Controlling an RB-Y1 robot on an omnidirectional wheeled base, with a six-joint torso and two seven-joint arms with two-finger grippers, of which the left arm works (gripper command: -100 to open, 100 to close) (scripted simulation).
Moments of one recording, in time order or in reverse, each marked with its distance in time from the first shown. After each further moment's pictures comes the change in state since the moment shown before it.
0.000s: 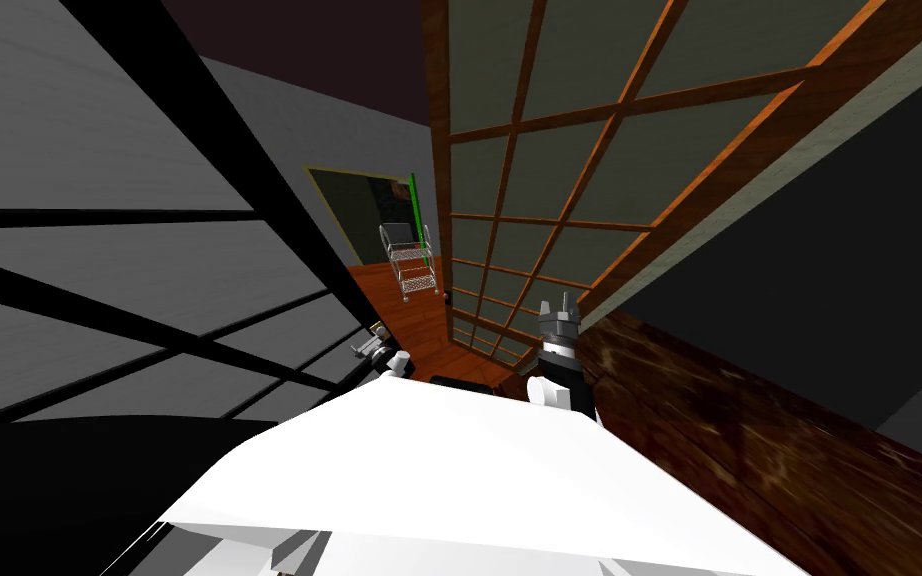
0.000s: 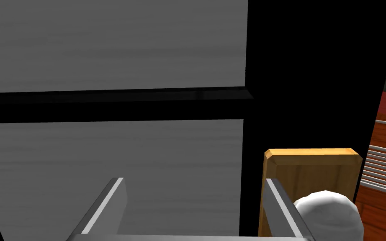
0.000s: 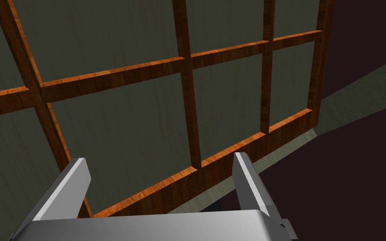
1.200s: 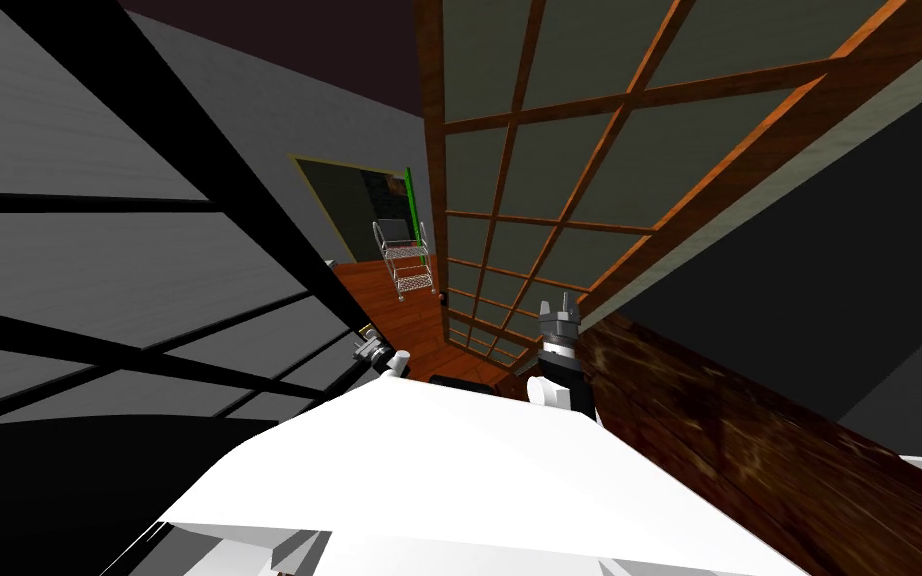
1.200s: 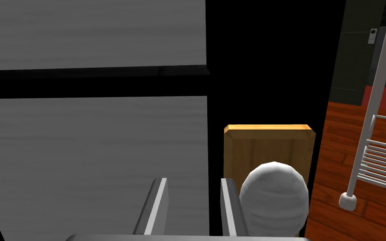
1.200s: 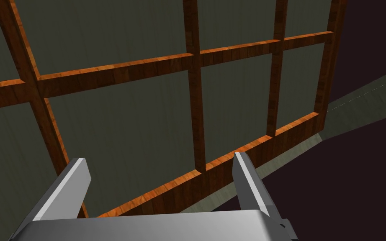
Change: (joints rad) arm -0.012 -0.003 0.020 0.014 0.022 -0.037 -0.010
